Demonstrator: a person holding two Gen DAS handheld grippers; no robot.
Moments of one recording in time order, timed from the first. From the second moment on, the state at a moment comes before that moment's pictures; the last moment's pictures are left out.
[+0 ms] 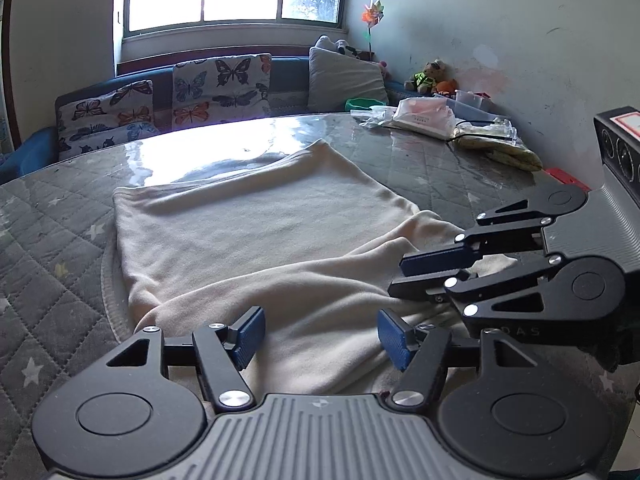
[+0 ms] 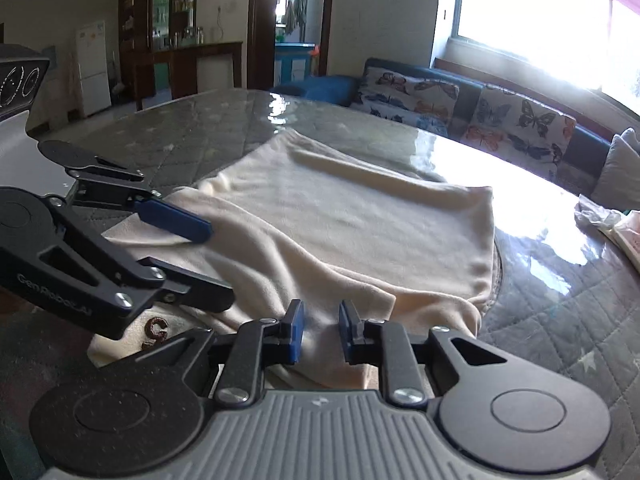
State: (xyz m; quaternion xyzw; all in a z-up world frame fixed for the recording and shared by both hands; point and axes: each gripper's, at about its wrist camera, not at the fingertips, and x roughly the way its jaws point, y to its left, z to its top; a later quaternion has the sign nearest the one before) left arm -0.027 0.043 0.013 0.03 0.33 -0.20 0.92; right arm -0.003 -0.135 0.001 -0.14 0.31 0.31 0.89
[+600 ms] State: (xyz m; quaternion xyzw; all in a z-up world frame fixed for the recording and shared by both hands) left arm -0.114 0.050 0.024 0.16 0.29 -0.26 0.91; right arm -0.066 -0.187 0.021 -0.21 0.32 0.33 0.86
